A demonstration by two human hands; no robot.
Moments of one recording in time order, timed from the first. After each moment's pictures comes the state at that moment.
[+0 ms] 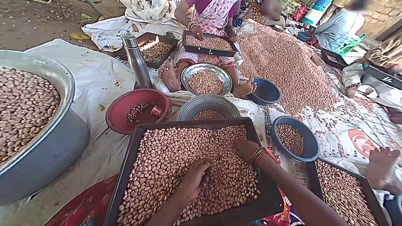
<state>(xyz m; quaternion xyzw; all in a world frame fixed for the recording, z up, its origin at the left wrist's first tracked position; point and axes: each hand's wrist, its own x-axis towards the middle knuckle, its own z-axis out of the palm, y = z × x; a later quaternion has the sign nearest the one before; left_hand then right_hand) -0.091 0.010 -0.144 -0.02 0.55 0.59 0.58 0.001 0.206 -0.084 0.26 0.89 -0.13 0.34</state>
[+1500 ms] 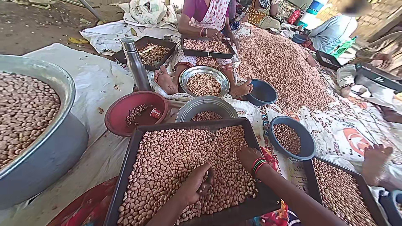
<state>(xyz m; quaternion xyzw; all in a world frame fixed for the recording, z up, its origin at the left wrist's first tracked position) -0.089 0.005 -0.148 0.04 0.53 0.52 0.67 0.018 0.176 -0.081 0.29 0.86 -0.04 0.42</state>
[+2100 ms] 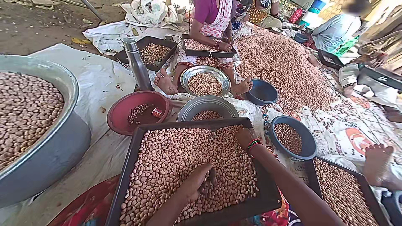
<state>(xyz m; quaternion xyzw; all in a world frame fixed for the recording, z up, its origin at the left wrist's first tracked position) -0.090 0.006 -0.155 0.05 0.54 0.50 0.67 -0.015 0.222 -0.085 0.30 0.90 -0.01 0.31</state>
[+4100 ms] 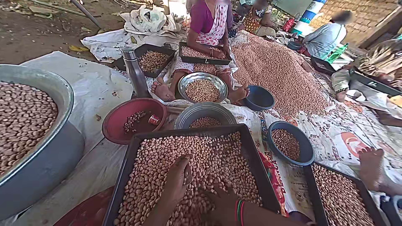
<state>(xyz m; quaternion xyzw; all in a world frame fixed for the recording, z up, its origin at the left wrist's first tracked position) -0.114 0.004 -0.150 -0.02 0.52 0.76 0.39 0.031 0.090 -0.104 0.04 0.87 -0.25 0.42</state>
